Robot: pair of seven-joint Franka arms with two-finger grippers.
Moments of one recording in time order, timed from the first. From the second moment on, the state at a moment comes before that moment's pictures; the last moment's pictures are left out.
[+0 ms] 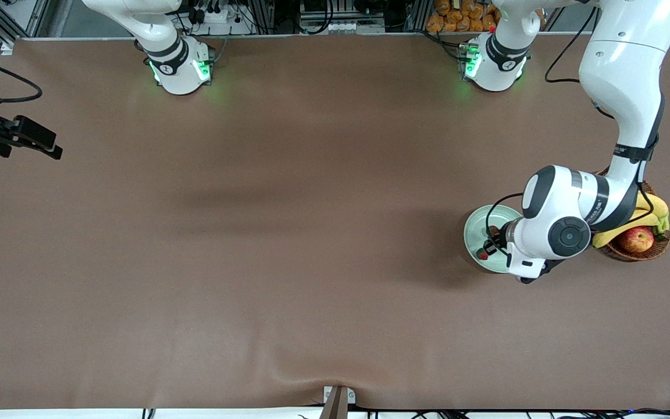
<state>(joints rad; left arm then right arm) 0.08 0.60 -0.30 -1.70 0.21 2.01 -0.86 -0.01 0.04 0.02 -1.46 0.03 1.46 0.07</state>
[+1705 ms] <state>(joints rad) 0.18 0.15 -0.40 -1.47 0.09 1.53 -0.38 -0.06 0.05 0.01 -1.45 0.03 1.49 0.08</state>
